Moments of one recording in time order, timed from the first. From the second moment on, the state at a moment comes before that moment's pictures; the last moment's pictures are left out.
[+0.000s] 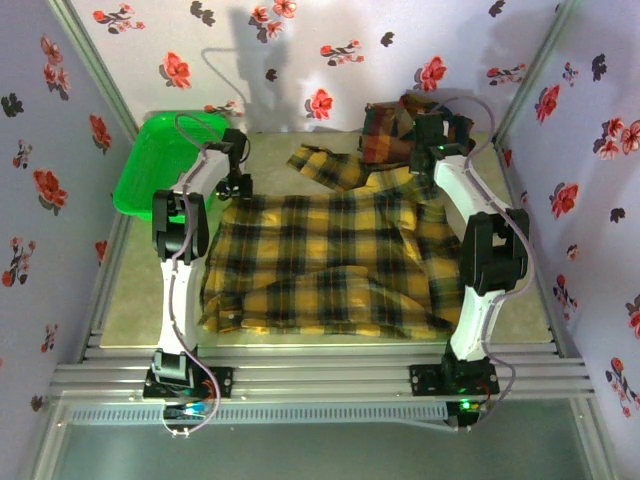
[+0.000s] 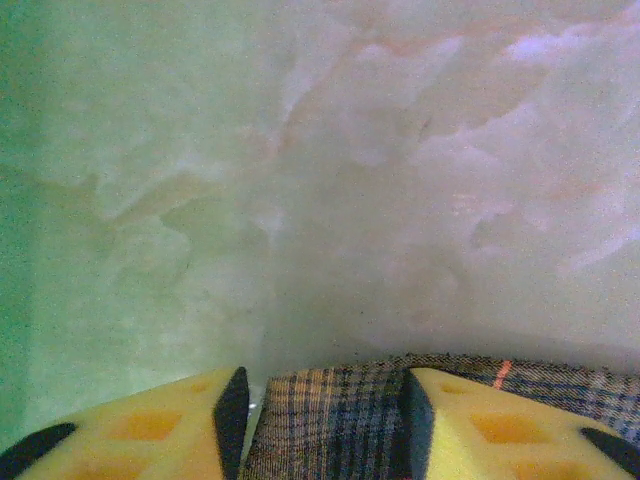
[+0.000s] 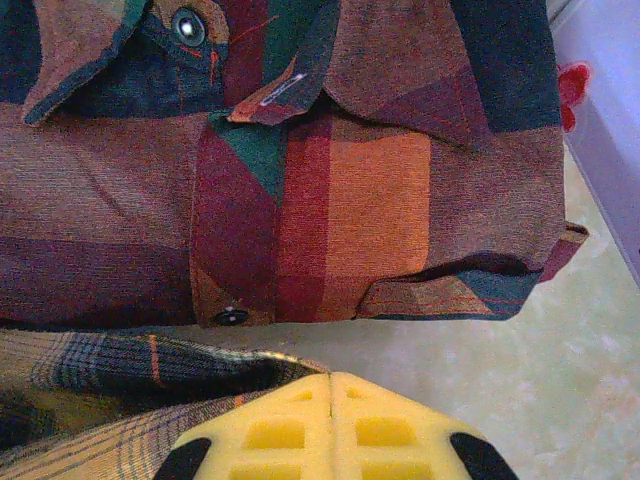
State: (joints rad) left arm -0.19 2.42 2.09 -0.99 -0.09 -0.20; right arm 0.17 1.94 1.66 -0.58 0.36 0.22
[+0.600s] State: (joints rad) left arm -0.19 2.32 1.98 -0.93 -0.06 -0.21; right arm 0.17 1.99 1.74 -0.59 0.31 0.22
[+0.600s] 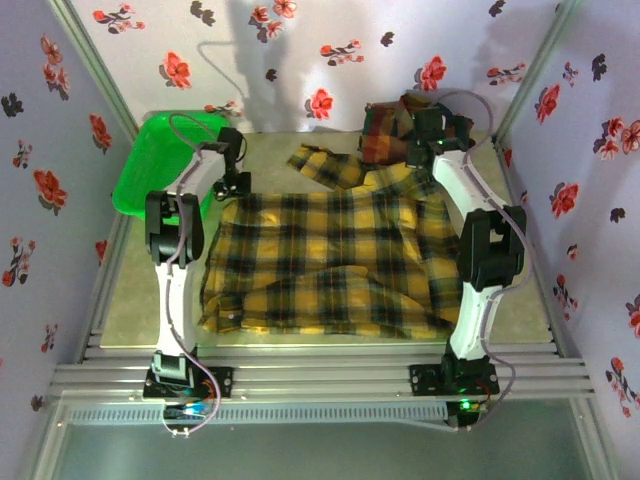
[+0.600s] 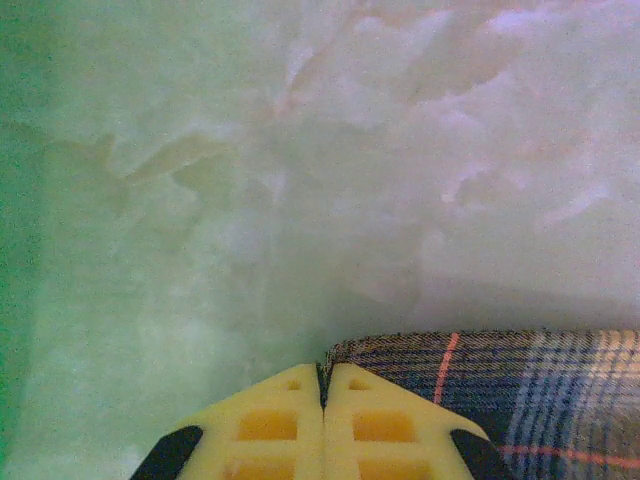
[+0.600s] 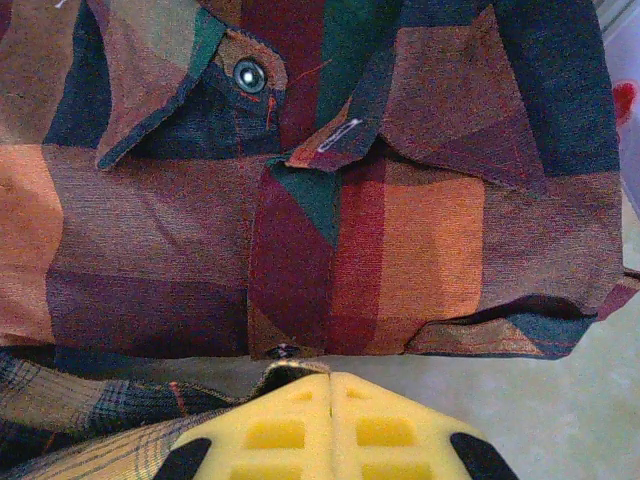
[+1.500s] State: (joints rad) left arm -0.18 2.03 1.70 -0.79 -0.02 -0.20; right arm 0.17 1.97 1.76 -0.65 0.22 0.21
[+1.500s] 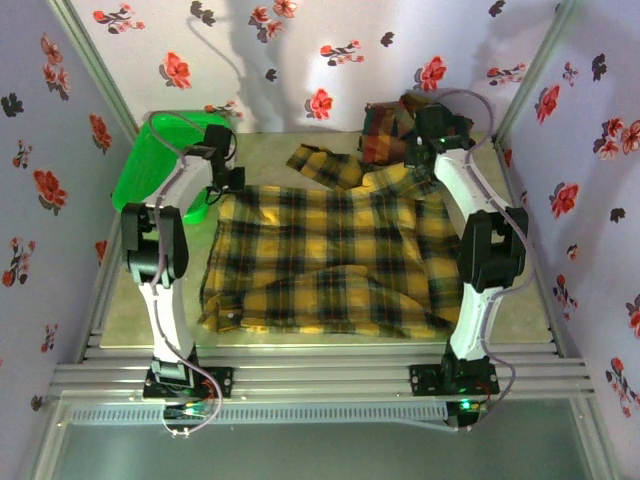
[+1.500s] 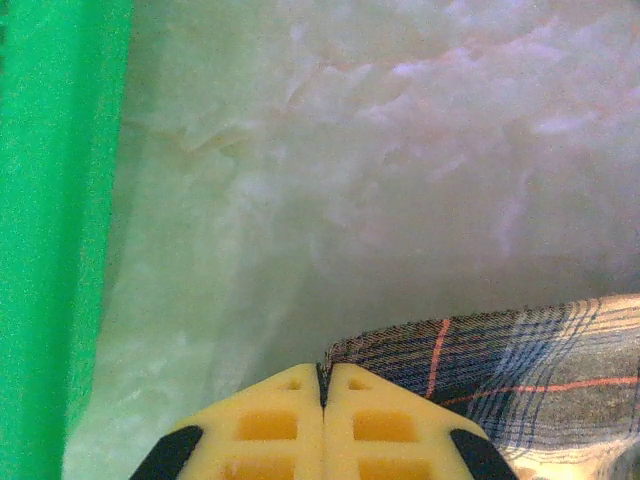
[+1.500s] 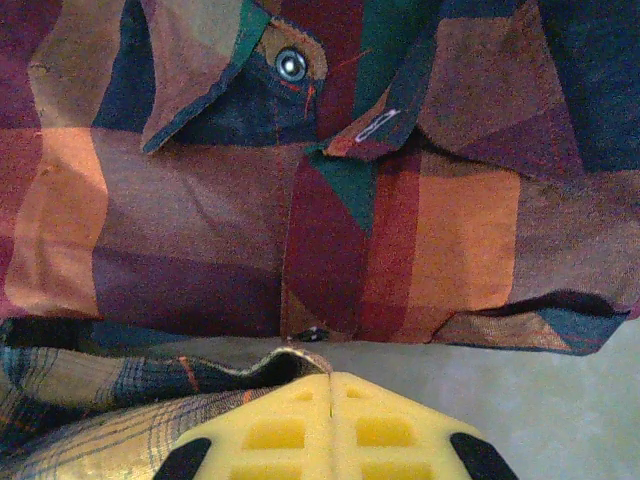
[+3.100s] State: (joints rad) left arm -0.26 1.59 1.07 -0.69 -0.14 -0.28; right arm 0.17 1.29 1.17 -1.01 0.10 0.32
